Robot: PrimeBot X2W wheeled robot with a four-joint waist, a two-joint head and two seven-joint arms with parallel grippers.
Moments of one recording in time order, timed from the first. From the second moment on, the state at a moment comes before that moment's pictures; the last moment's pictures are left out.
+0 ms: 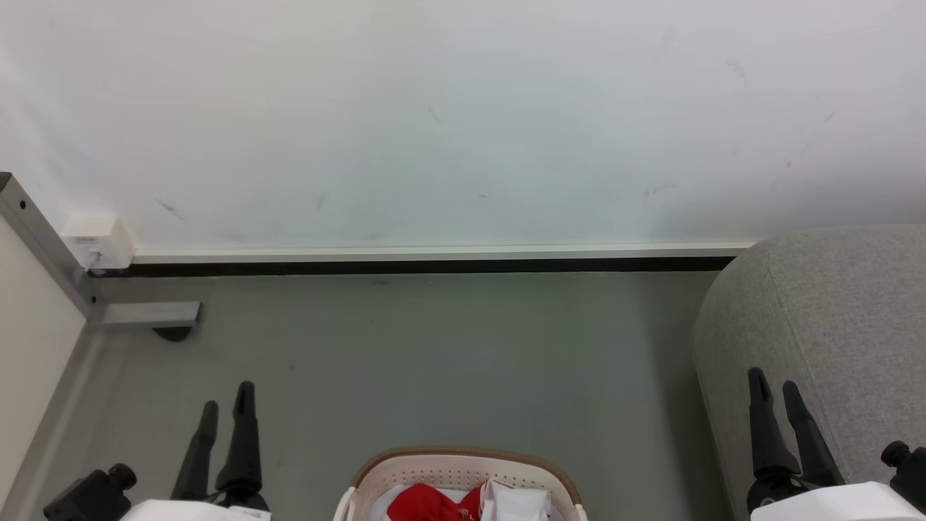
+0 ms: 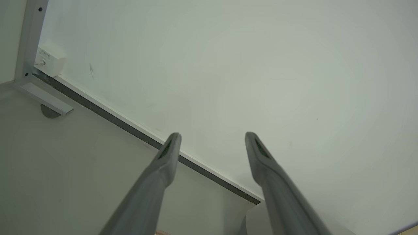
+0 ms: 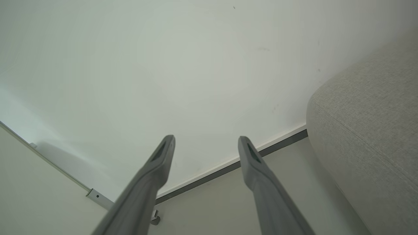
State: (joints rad) left arm 0.00 0.04 0.06 0.06 -0.71 -0.10 -0.10; right arm -0.05 -0.04 0.05 0.14 0.80 0.13 -0.10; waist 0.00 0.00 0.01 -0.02
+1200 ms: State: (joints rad) left arm 0.03 0.07 0.03 0.02 -0.31 -0.08 -0.19; right arm -0.04 -0.04 0.12 0.11 0.48 0.13 -0.19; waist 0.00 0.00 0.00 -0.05
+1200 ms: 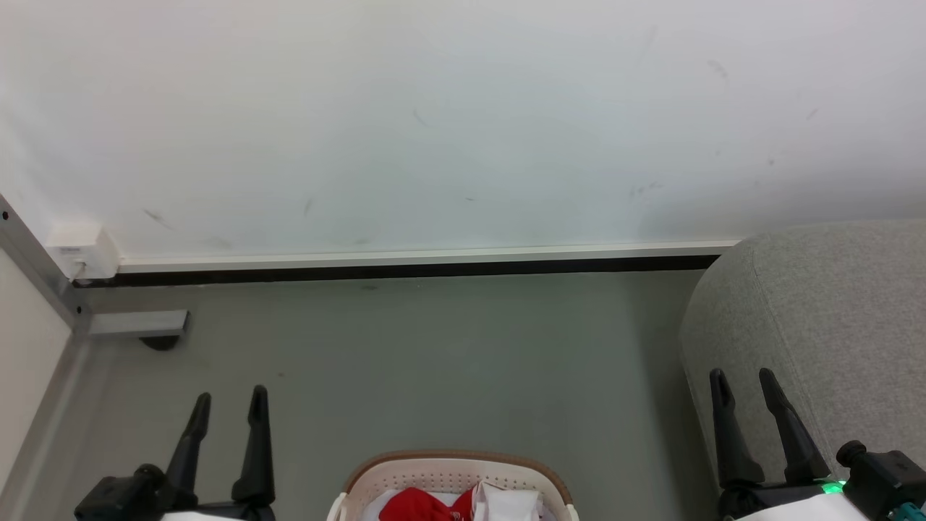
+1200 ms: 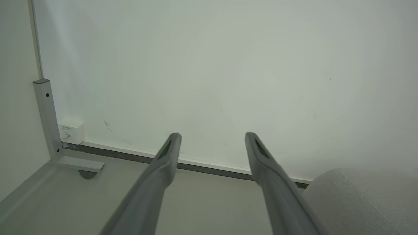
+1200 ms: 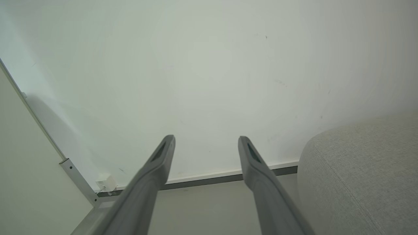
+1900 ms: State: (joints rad) left arm 0.05 0.07 0.02 -0.01 -0.15 -0.07 -0.23; right arm -0.04 -0.05 0.14 0.10 0.35 0.13 -0.24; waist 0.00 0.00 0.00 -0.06
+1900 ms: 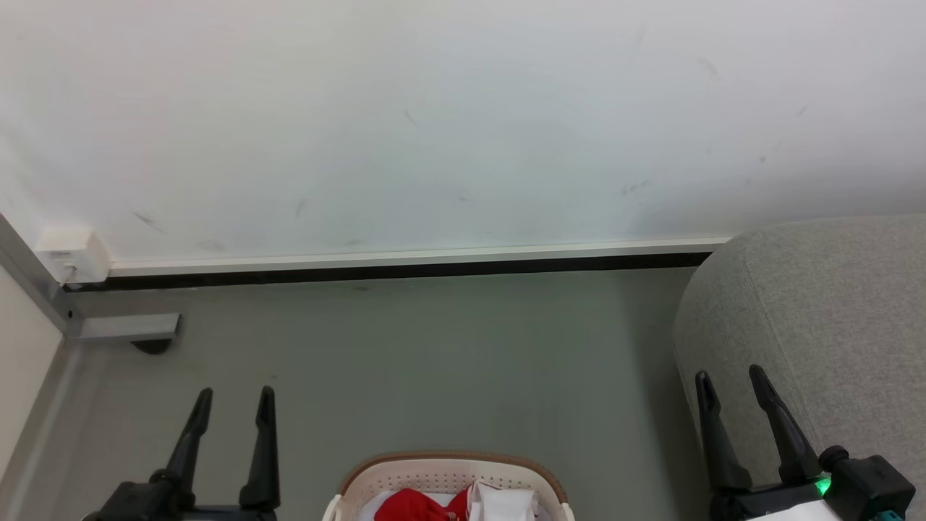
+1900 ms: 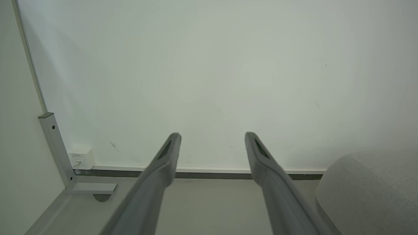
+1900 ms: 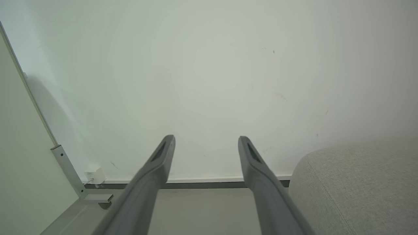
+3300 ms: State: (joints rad) left arm 0.05 0.05 0.04 0.00 -0.08 -0.08 -0.26; right arm -0.05 -0.05 0.17 0.09 0.27 0.13 -0.26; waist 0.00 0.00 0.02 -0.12
